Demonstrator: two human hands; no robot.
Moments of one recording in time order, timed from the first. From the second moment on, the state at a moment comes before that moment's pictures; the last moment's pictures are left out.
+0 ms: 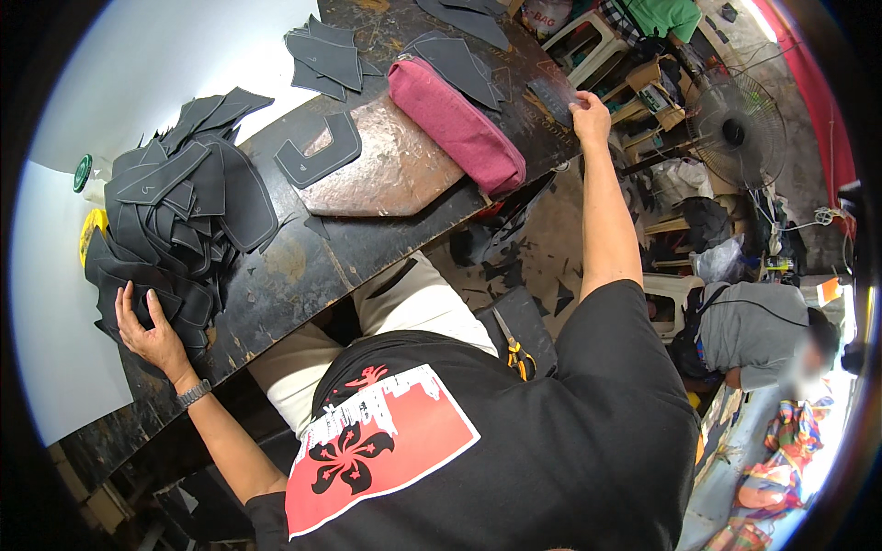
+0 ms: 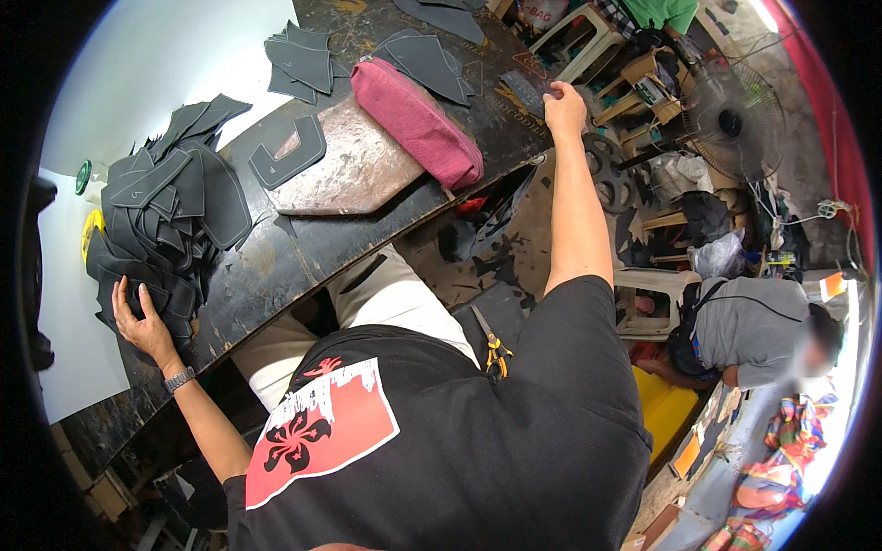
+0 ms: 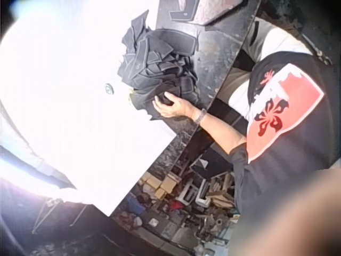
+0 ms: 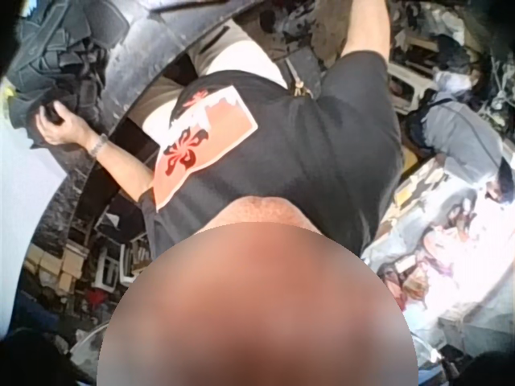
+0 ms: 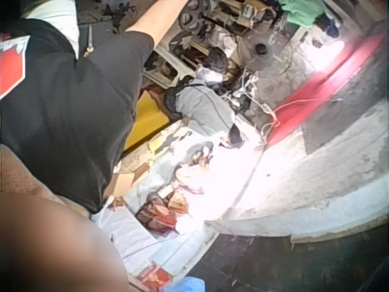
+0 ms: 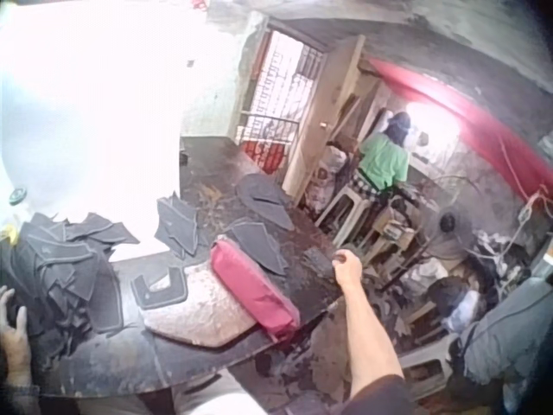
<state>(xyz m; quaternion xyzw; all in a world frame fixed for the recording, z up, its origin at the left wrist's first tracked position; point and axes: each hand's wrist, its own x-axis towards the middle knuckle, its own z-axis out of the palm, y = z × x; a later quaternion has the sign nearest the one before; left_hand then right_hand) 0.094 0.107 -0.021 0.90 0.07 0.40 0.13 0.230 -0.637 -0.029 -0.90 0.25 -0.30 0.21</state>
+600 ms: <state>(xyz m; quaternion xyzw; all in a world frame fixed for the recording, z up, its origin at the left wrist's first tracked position) 0.094 0.107 -0.020 0.90 0.07 0.40 0.14 0.189 -0.431 0.053 -0.97 -0.05 -0.11 0.21</state>
